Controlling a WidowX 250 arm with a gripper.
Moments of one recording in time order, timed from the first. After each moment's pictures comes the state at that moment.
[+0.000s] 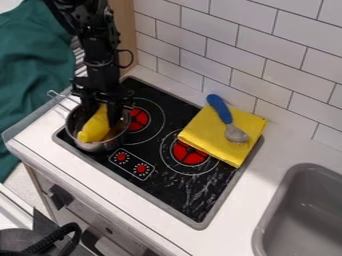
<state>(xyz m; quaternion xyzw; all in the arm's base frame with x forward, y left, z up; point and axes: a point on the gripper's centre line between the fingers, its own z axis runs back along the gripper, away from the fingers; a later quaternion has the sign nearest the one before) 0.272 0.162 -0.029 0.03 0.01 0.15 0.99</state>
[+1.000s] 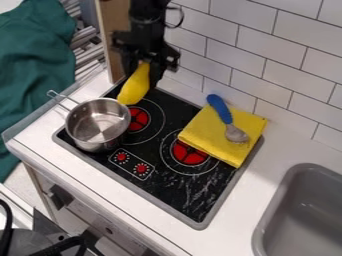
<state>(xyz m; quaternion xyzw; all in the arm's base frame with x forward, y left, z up) 0.330 0.101 0.046 0.07 -0.08 0.09 0.99</state>
